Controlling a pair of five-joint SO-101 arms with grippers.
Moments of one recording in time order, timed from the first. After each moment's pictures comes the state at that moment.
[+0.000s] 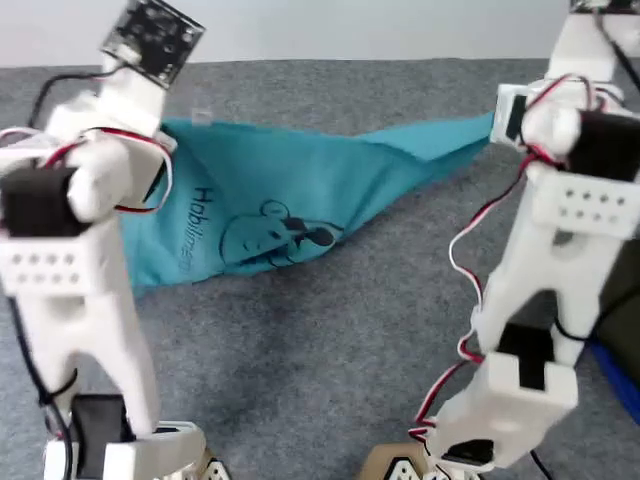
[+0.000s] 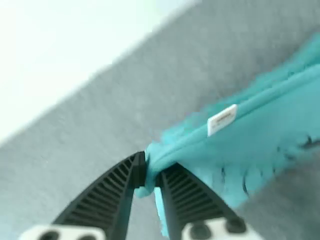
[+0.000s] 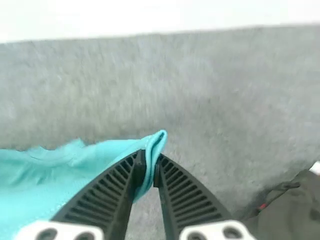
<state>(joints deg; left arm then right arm) -3.5 -8.7 -36.5 98.6 -23.6 7.2 10.4 -61.5 100.6 3.6</state>
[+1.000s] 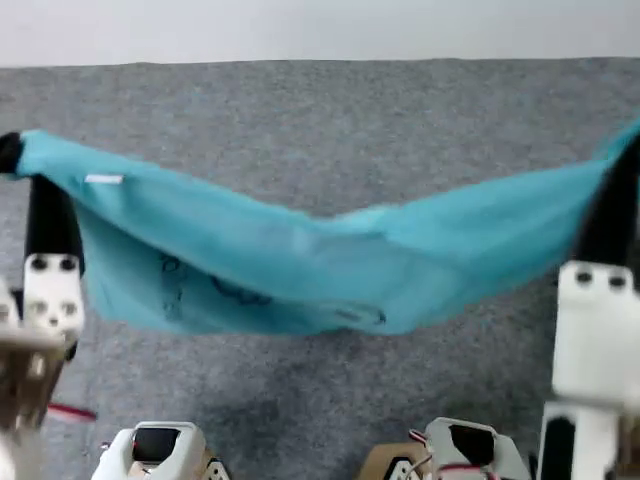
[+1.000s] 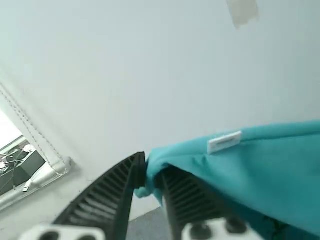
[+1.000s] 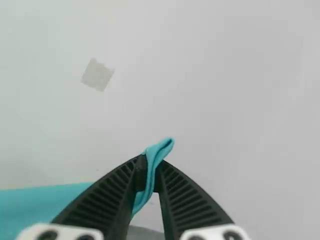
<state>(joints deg) -3.6 -38.0 -46.0 97.5 -23.6 7.2 -33.7 -63.2 93.1 25.1</state>
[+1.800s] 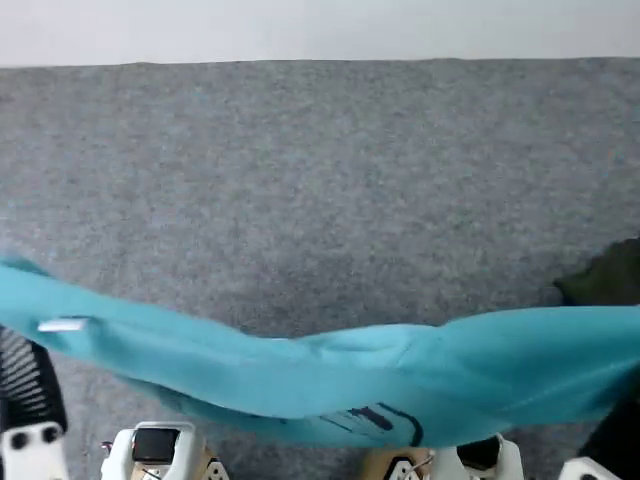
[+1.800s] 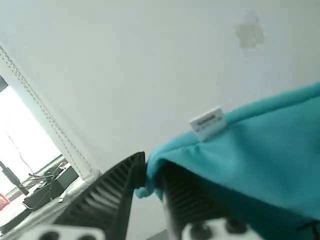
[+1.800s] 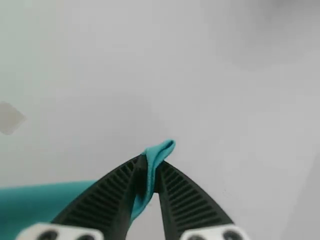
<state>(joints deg) -3.6 -57.7 -36.2 99.4 -29.1 14.4 -45.6 -64.3 83.1 38.9</state>
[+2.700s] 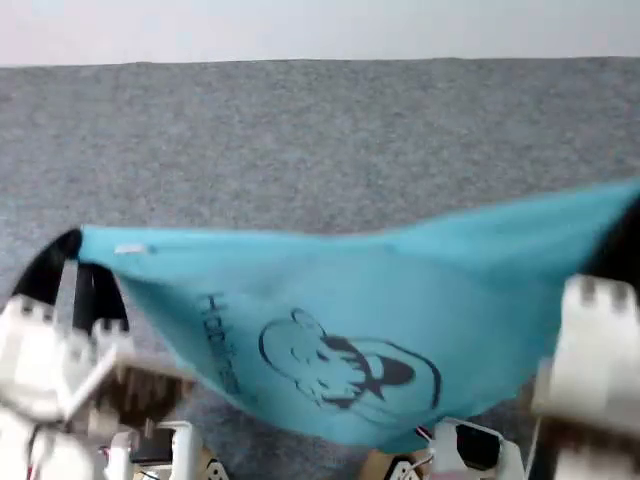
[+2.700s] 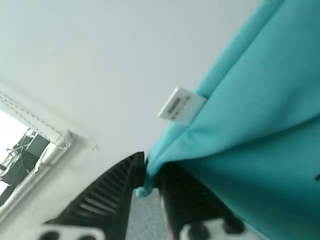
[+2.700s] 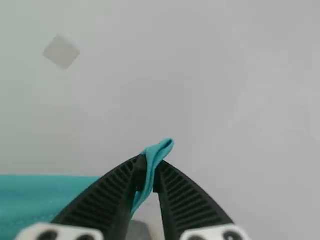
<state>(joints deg) -9.0 -74.1 16.7 80.3 -39.3 14.4 -40.6 -45.9 84.7 33.4</state>
